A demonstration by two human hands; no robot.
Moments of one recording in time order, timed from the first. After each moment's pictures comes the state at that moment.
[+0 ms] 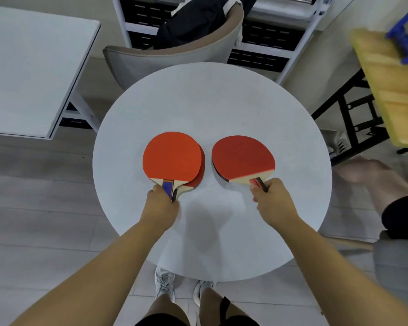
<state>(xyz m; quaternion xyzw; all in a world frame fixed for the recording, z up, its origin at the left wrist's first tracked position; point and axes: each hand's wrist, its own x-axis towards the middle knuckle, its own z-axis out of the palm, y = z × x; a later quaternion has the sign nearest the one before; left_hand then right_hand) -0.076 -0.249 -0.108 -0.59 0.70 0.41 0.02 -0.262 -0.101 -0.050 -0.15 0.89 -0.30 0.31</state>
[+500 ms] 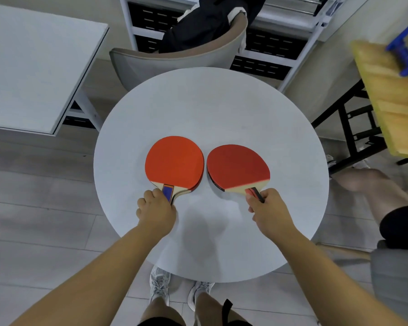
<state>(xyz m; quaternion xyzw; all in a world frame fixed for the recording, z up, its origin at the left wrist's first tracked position) -0.075 -0.229 -0.108 -0.59 0.76 0.25 0.10 -0.252 -0.088 -0.048 -0.15 0.88 -0.31 0.34</state>
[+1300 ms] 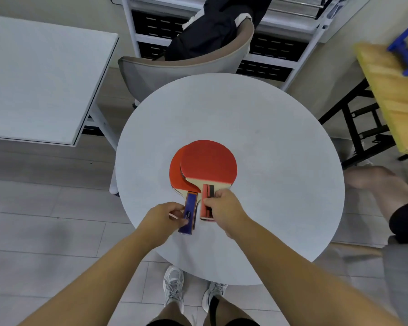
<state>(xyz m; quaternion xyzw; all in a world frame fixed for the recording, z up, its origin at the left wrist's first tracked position) -0.012 -0.274 -0.093 -0.43 0.74 0.51 0.08 -0.150 -0.191 -0.049 -0.11 0.80 -0.37 0.47</state>
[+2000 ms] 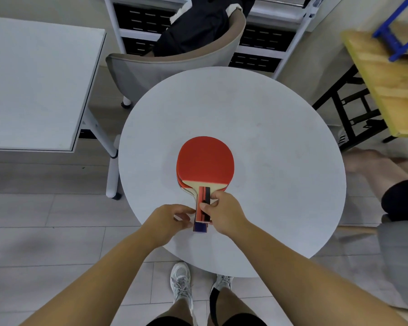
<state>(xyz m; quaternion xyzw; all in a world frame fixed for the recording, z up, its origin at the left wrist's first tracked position) 0.006 -0.302 -0.101 -0.35 0.77 0.53 0.12 -0.118 -0.202 -0.062 -0.17 0.85 -0.27 0.41</state>
